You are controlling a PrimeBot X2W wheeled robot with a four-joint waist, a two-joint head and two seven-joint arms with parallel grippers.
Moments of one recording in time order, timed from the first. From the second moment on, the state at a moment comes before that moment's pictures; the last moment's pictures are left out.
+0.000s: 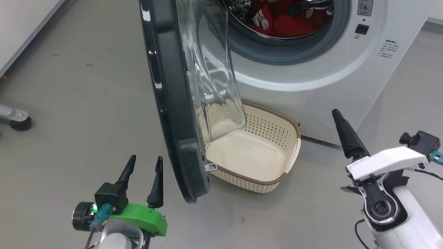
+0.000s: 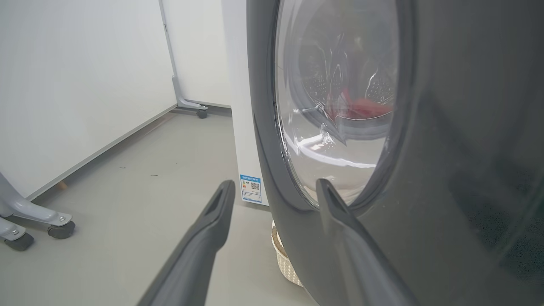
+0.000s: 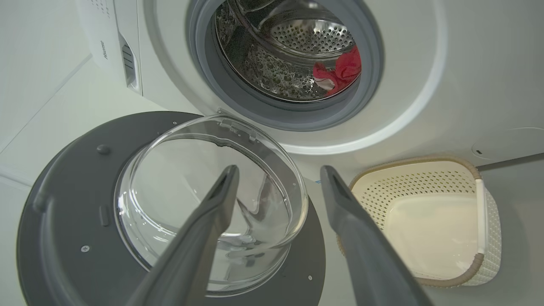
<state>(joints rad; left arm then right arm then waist) -0.15 0.03 -0.32 0.31 -0.39 0.07 -0.25 -0.22 -0.22 0.32 0.14 1.37 0.12 -0.01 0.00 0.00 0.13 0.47</state>
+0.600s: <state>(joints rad) -0.14 0.03 -0.32 0.32 -0.39 0.07 -0.25 -0.12 -0.36 0.27 0.21 0.78 0.03 -0.27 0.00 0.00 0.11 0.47</state>
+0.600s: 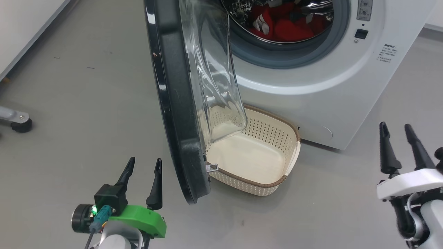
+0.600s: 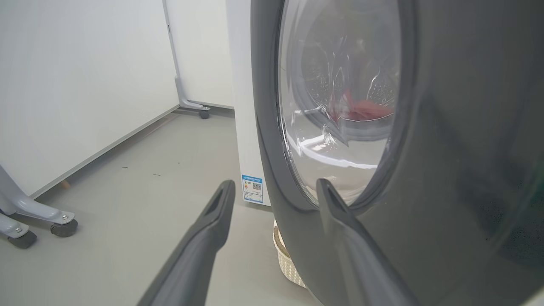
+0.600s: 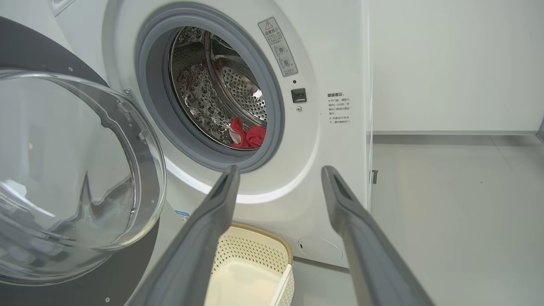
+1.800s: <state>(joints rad) -0.13 0.03 -0.31 0.33 -0.38 0.07 -0.25 0.09 -0.14 0.13 0.04 0.32 -0.07 -0.26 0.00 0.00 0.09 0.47</state>
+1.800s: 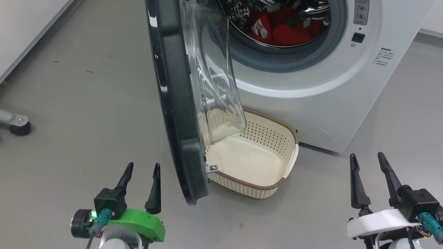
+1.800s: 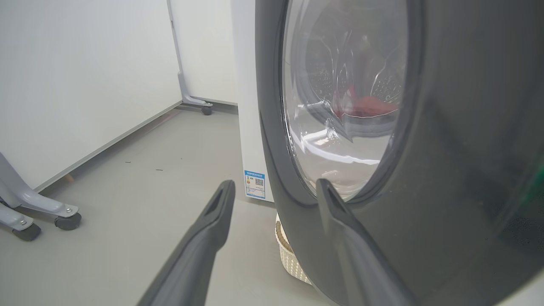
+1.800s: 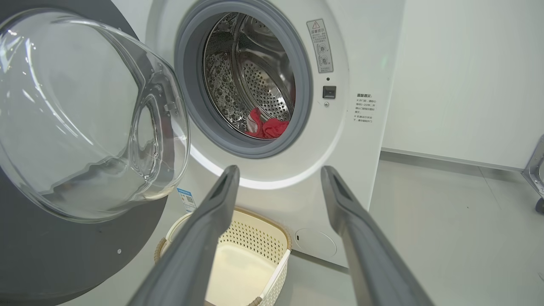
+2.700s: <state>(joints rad) -0.13 0.03 -0.32 0.34 -0.38 0.07 -0.25 0.11 -0.09 0.07 0.07 0.27 -0.02 -0.26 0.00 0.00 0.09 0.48</state>
